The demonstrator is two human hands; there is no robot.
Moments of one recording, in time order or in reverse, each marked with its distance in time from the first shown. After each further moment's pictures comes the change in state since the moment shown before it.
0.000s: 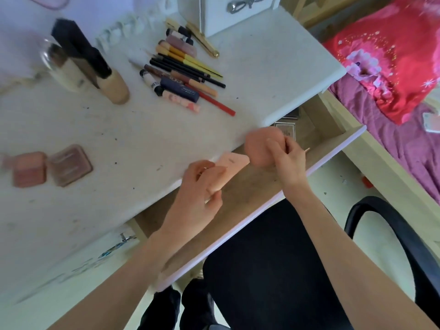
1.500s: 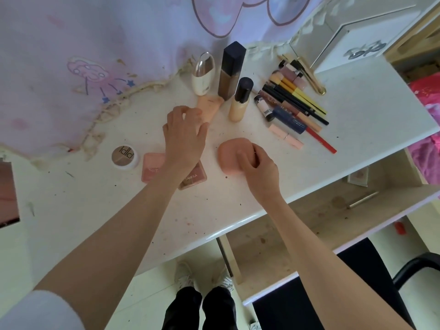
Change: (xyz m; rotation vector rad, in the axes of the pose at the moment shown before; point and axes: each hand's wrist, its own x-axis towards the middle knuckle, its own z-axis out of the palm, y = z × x) left_hand 0.070 -0.138 -0.191 0.275 0.319 -0.391; right_hand -0.050 -0.052 0.232 -0.374 -0.255 -0.207
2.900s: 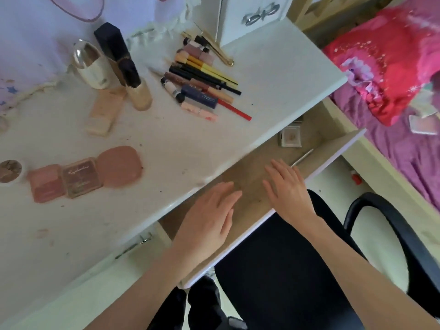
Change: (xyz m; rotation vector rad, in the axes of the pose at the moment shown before) left_hand -0.186 0.107 0.067 -0.029 -0.471 0.637; right_hand -0.076 0.143 -0.168 -0.753 -0.007 -0.122
